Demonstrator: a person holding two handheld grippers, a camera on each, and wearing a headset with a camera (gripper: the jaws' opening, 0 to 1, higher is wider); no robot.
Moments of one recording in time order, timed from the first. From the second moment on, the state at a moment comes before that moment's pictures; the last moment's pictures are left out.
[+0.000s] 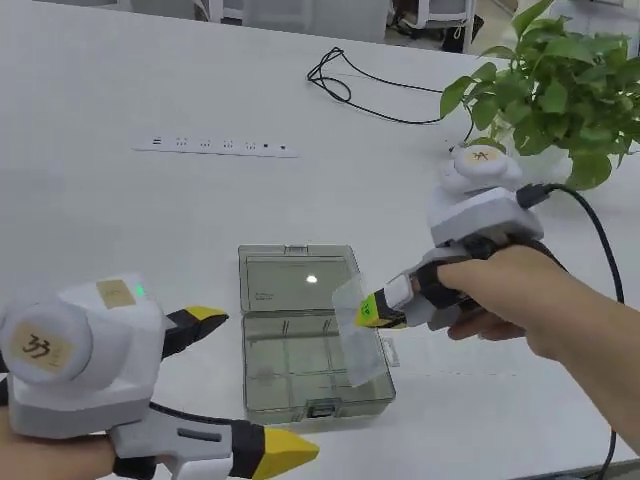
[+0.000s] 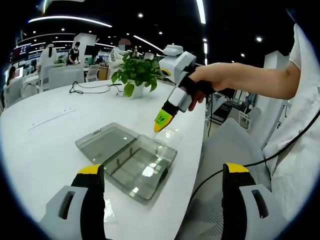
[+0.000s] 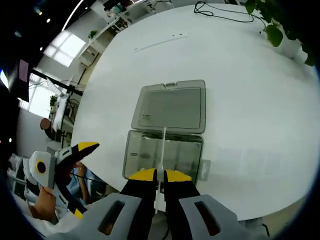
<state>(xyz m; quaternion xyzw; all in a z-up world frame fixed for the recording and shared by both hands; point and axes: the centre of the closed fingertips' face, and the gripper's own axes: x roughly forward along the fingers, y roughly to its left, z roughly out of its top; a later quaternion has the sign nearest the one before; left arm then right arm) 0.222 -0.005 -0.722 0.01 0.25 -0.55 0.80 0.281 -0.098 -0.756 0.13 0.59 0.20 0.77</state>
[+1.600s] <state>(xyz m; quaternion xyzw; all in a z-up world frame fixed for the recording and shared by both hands) 0.218 -0.011 -0.724 -0.02 0.25 -0.56 0.79 0.273 -0.099 -0.798 0.13 0.60 0.15 0.77</state>
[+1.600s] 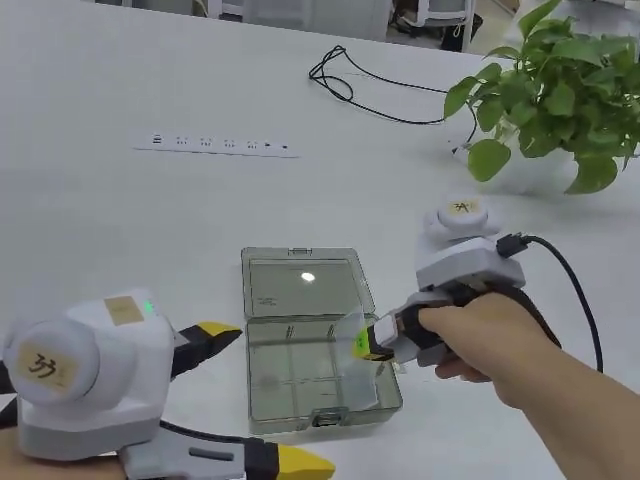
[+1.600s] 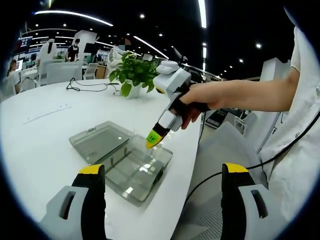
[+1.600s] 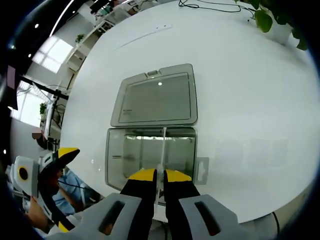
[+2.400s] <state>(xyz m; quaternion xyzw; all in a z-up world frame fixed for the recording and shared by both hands) 0.219 -0.010 -0.727 -0.02 0.25 -0.55 0.79 0.276 -0.092 -0.801 0.03 0.60 0.18 0.77</state>
